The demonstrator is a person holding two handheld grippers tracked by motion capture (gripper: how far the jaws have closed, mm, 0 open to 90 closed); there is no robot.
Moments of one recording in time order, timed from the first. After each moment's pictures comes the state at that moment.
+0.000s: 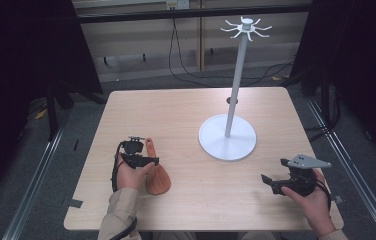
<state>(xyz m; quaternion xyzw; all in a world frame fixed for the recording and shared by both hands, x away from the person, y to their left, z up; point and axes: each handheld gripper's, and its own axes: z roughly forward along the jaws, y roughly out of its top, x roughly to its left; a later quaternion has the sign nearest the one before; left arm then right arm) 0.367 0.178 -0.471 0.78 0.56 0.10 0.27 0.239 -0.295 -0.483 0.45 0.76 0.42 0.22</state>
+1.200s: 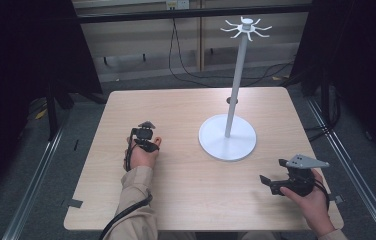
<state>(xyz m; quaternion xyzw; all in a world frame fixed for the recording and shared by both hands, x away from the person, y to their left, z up) 0.415 0.149 -0.475 0.79 0.58 0.11 0.17 0.240 -0.292 -0.485 0.45 0.76 0.42 0.21</state>
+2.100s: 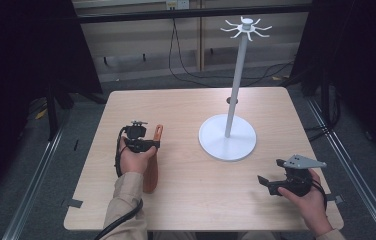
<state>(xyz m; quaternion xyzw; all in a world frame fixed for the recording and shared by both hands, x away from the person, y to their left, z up) 0.384 0.168 -0.436 0.76 0.54 0.10 0.35 0.241 -0.286 -0.486 0.44 0.76 0.42 0.21</state>
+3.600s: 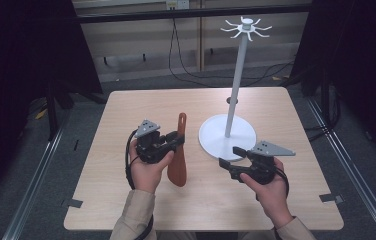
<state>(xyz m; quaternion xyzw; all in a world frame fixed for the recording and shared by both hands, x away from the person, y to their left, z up) 0.321 0.120 -0.385 0.74 0.40 0.12 0.54 0.255 -0.178 -0.425 0.42 0.70 0.54 0.17</state>
